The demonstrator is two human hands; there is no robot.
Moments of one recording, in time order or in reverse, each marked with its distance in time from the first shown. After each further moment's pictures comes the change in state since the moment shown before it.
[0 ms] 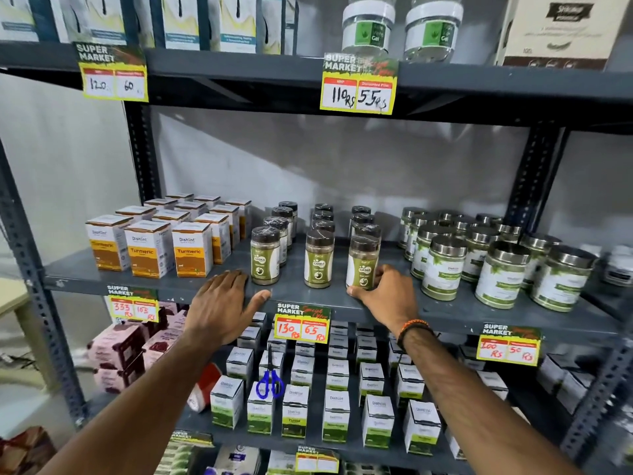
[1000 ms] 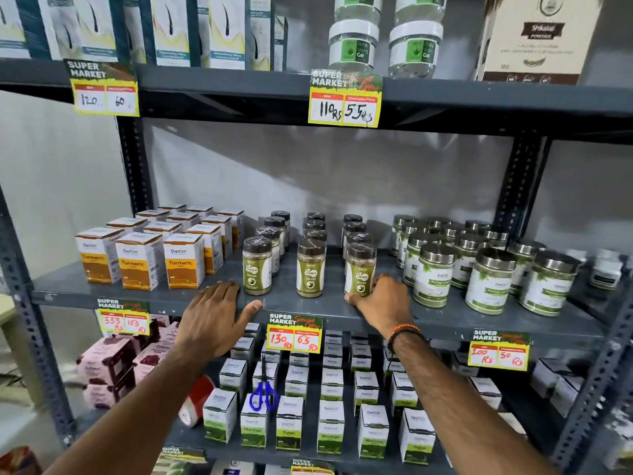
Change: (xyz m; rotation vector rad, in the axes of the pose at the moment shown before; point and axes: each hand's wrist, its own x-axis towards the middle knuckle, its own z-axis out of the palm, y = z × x) left_hand -0.002 0.001 -0.001 -0.006 -0.016 -0.013; right_hand 0.009 0.007 0.005 -0.062 0.019 0.100
